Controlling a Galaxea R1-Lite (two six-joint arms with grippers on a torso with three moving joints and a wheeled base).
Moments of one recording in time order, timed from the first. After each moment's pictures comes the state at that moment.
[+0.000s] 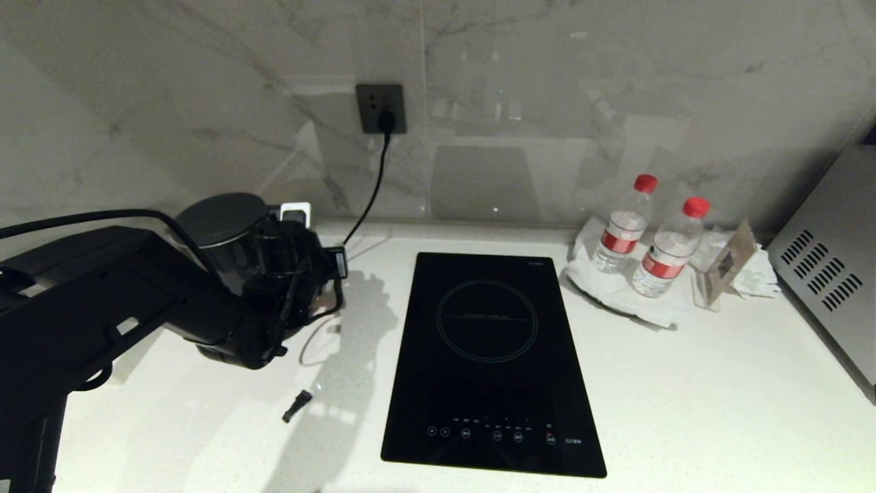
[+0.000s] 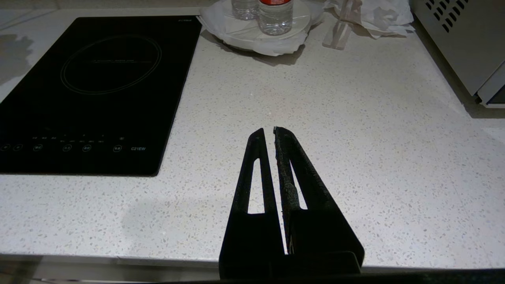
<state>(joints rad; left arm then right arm) -0.29 2.20 -1.11 -1.03 0.37 -0.04 0.00 0.00 0.00 0.00 0.00 0.00</state>
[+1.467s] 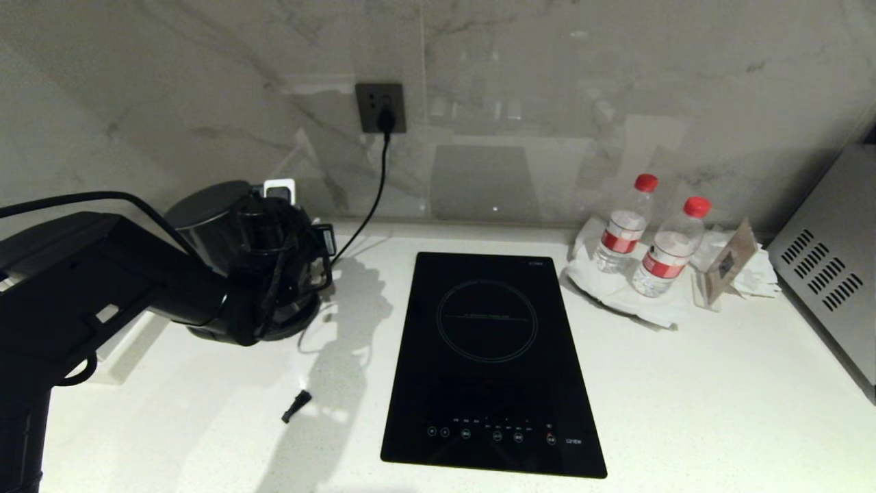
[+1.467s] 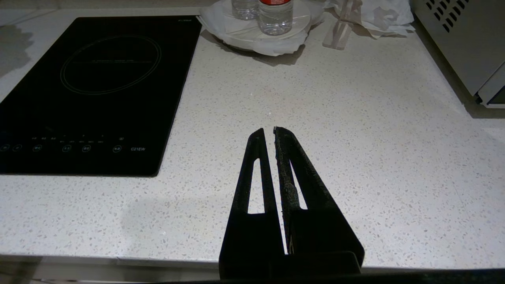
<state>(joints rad) -0.25 2.17 -1.20 -0.98 0.37 -0.01 0.00 0.00 0.00 0.00 0.00 0.00</state>
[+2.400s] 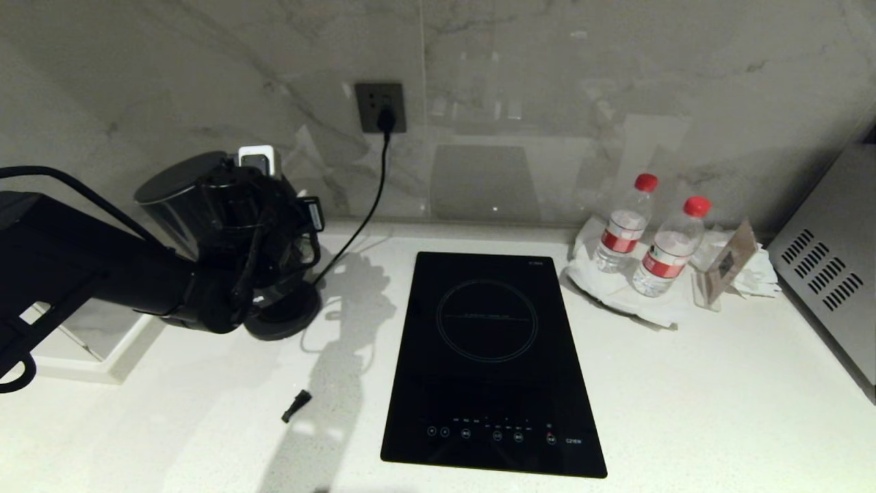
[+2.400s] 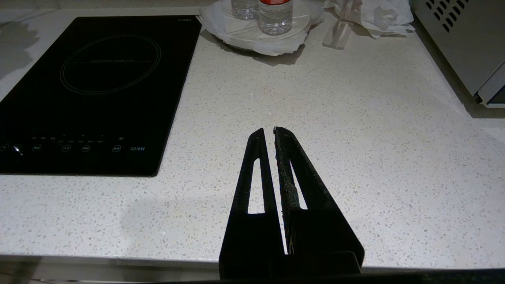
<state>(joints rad) -0.25 2.05 -1.19 -0.97 0.37 0.02 0.00 0.00 0.00 0.00 0.00 0.00</state>
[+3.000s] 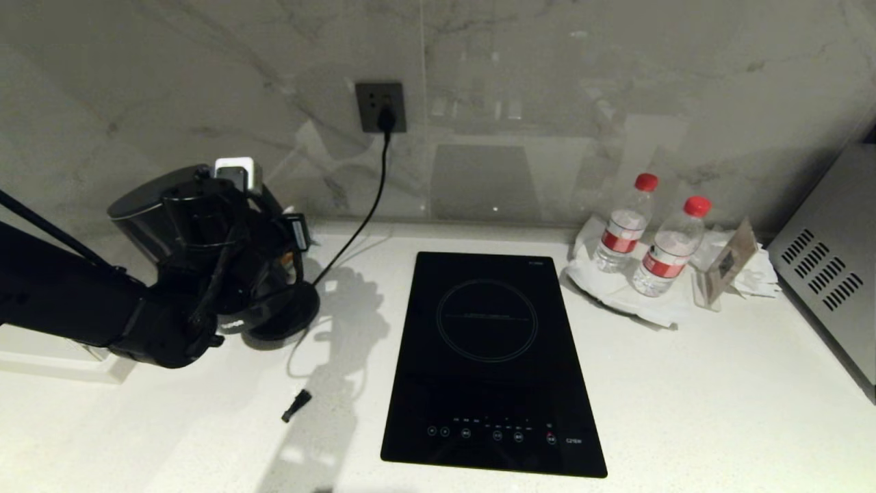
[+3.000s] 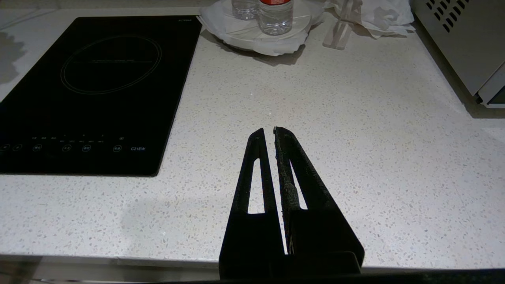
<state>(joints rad) -0.25 1.90 -0.96 -0.98 0.36 0.01 0.00 0.00 0.00 0.00 0.00 0.00</state>
